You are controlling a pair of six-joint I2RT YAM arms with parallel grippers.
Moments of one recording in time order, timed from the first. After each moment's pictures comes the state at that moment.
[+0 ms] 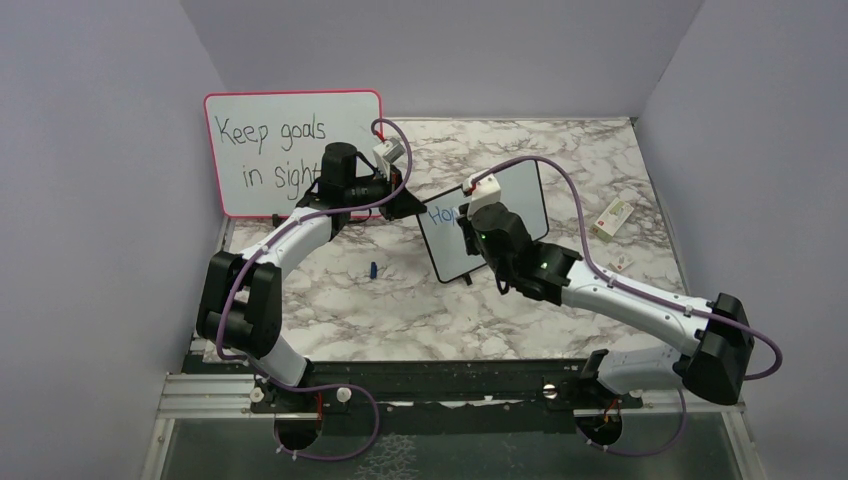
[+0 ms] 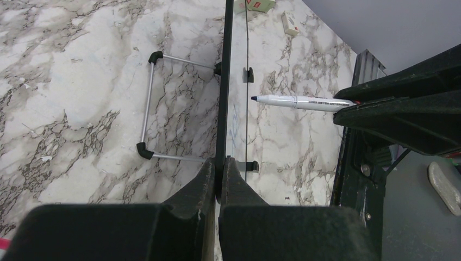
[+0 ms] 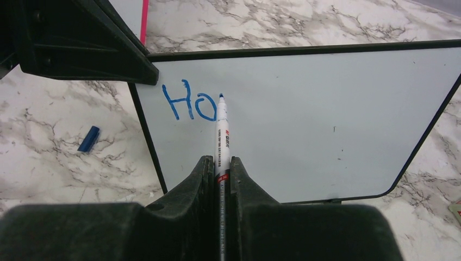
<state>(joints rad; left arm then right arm) -0.31 1.58 1.05 0.11 0.92 -0.16 0.97 1.27 1.00 -0.17 0.57 0.16</state>
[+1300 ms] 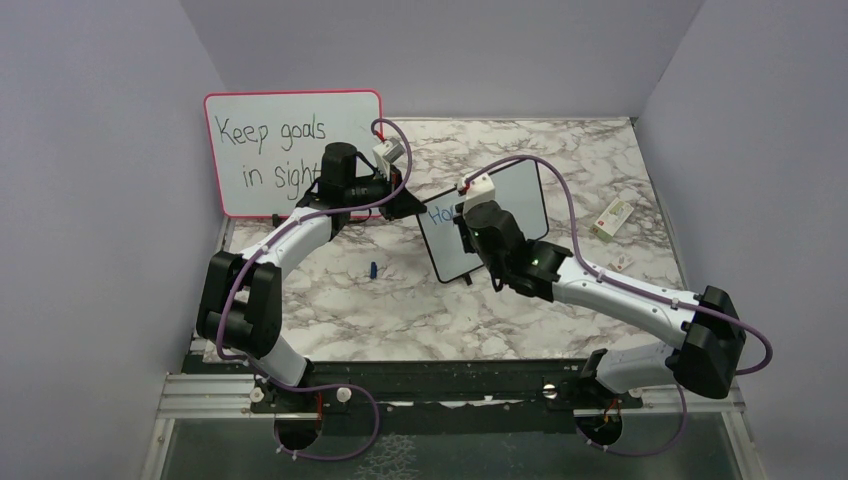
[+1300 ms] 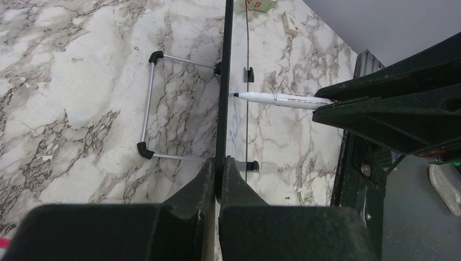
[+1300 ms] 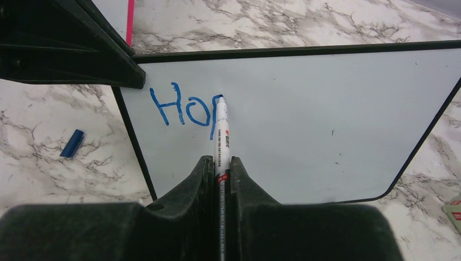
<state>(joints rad) -0.31 1.58 1.05 0.11 0.92 -0.16 0.95 1.33 1.00 -0.12 0.59 0.14</state>
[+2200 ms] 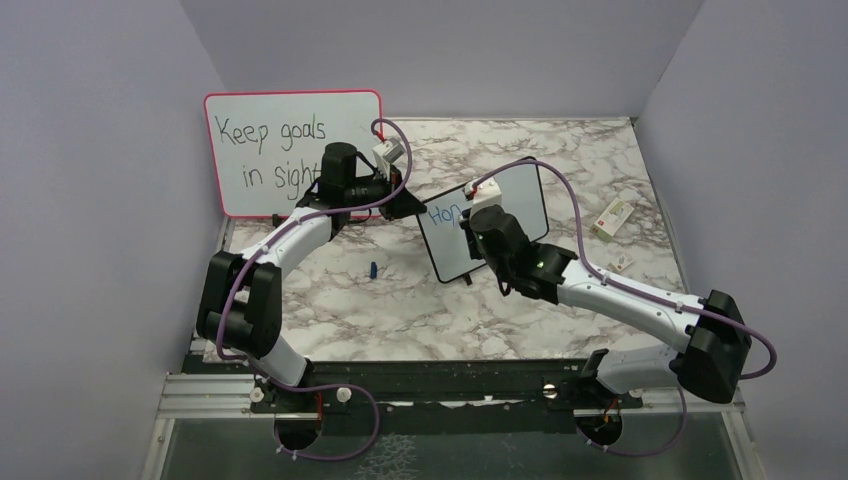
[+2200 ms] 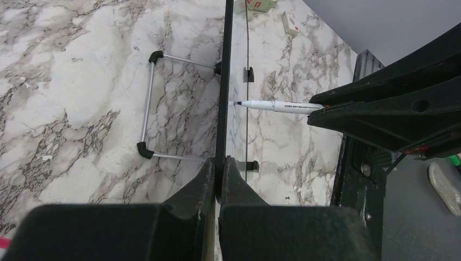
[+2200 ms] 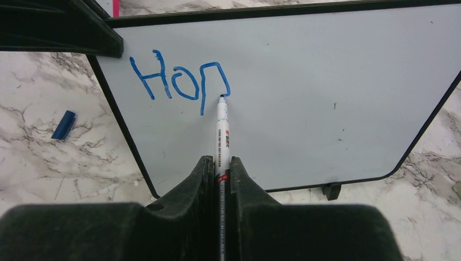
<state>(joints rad) -0.31 1.58 1.05 0.11 0.92 -0.16 0.93 1.30 0.96 -0.17 0.56 0.20</state>
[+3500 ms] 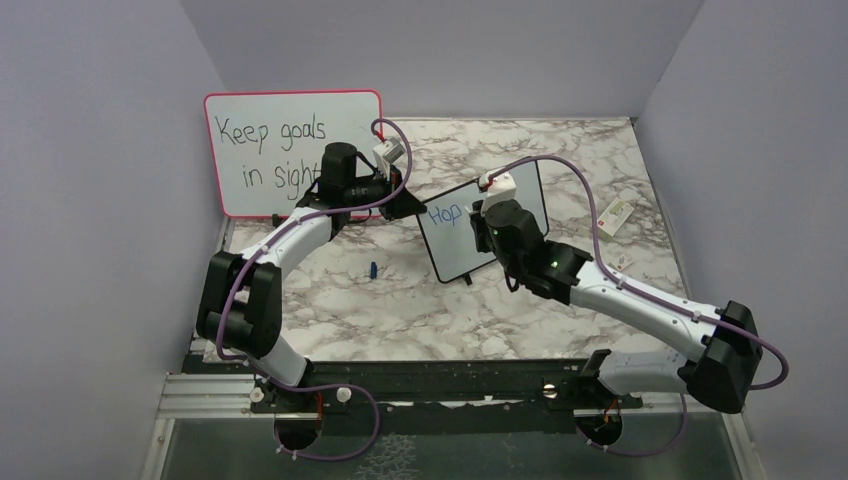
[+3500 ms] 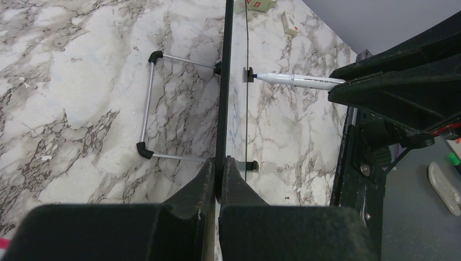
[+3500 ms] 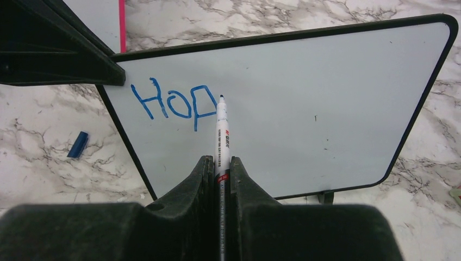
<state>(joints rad) -0.31 1.58 1.05 0.11 0.92 -0.16 0.90 1.23 0.96 -0.16 0.54 0.21</state>
